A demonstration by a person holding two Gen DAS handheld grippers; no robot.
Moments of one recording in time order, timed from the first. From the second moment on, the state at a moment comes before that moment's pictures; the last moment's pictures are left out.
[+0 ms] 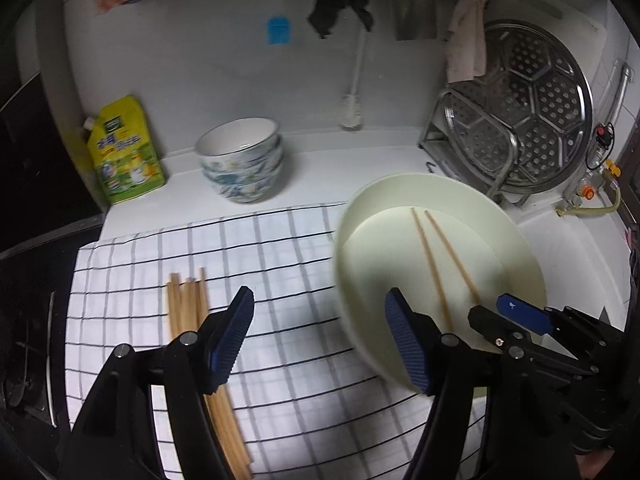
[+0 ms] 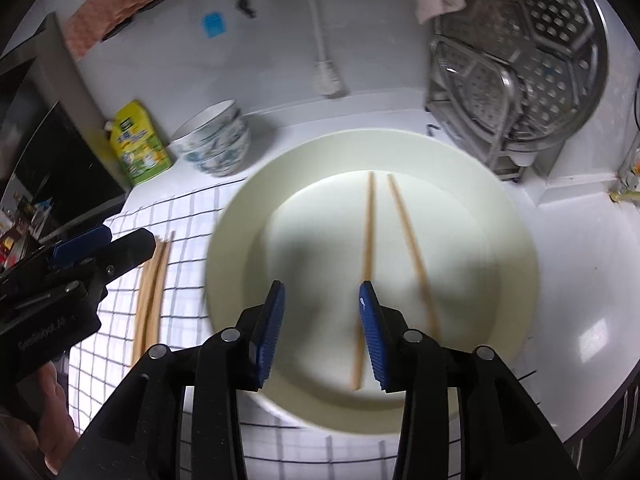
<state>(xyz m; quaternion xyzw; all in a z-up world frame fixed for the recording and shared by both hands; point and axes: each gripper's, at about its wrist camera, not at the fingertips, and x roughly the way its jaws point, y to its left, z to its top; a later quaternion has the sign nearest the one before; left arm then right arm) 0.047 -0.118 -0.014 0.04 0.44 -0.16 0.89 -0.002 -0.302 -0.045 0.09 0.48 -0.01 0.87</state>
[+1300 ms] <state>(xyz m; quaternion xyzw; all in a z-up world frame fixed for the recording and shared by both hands) 0.027 0.089 -0.111 0.01 0.51 -0.06 0.86 0.009 -0.109 -0.144 0.03 0.56 0.05 0.83</state>
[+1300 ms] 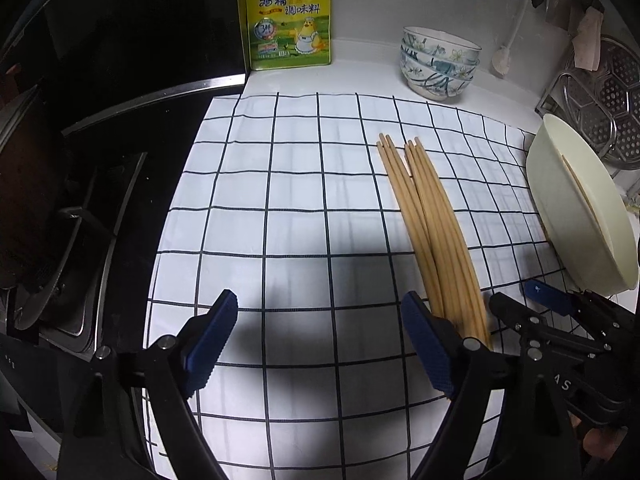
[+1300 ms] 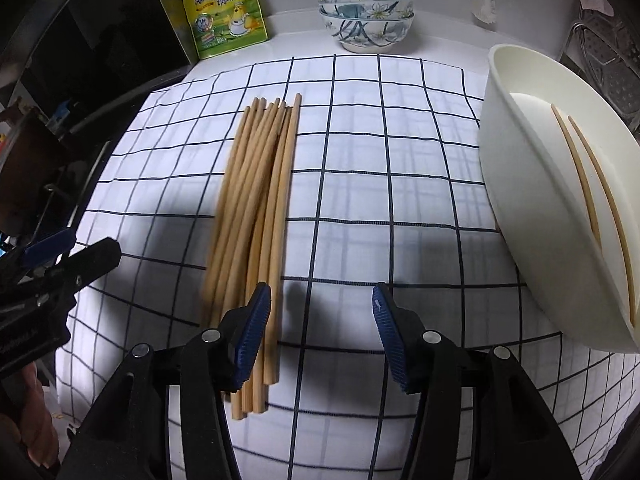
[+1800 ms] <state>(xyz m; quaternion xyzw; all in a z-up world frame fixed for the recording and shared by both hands) 0.030 0.076 -0.124 0.01 0.52 -0.08 0.85 0.015 -0.107 -0.153 0.01 0.56 0.05 0.83</state>
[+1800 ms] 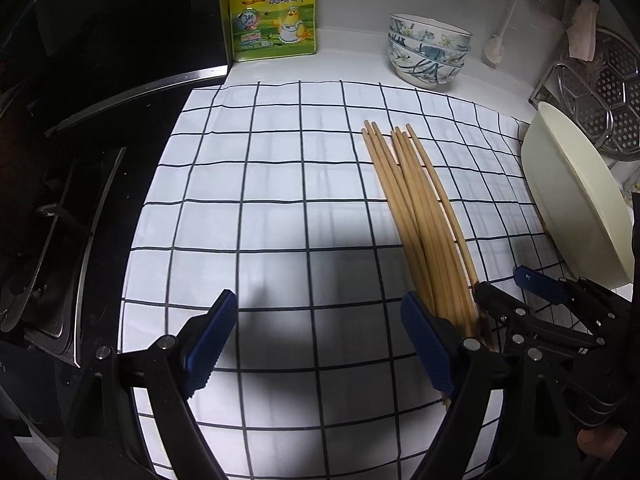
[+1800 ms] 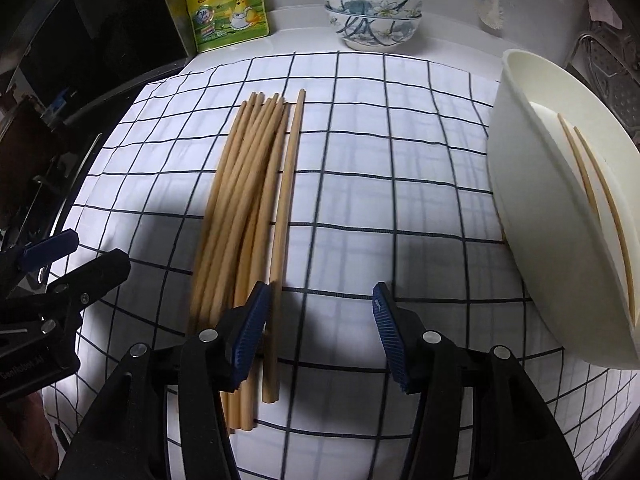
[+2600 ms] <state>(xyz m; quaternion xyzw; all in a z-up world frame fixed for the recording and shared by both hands) 0.045 0.038 -0.156 0.04 0.54 -0.07 0.84 0.006 -0.140 -0.148 0.03 0.55 0.02 0.83</state>
